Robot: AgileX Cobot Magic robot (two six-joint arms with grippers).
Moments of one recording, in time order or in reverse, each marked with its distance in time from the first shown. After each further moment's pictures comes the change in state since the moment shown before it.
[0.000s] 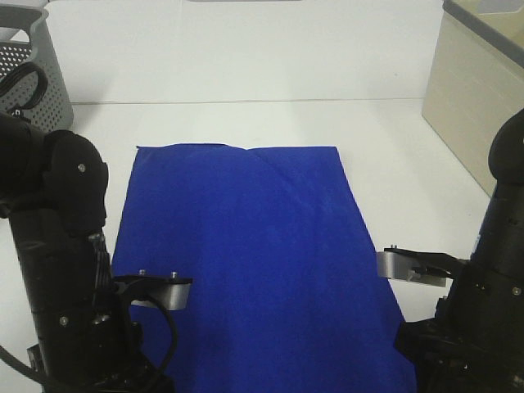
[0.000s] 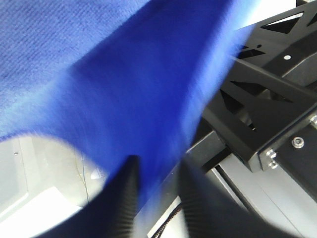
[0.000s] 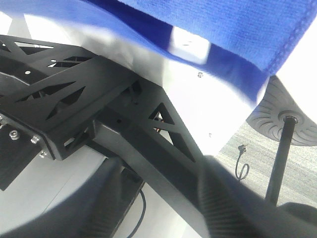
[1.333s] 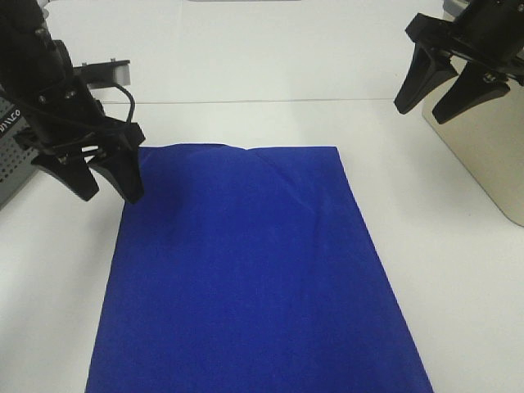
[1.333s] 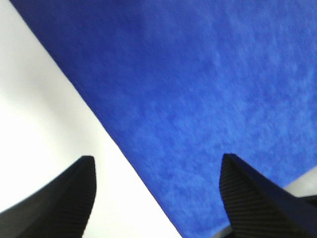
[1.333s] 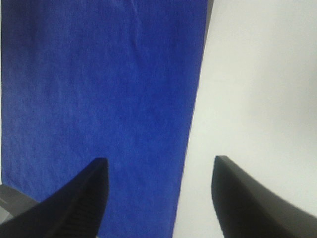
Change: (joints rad) left arm 0.387 0.082 -0.579 0.247 0.038 -0.049; right arm -0.274 0.128 -0.892 -0.069 0.094 0.055
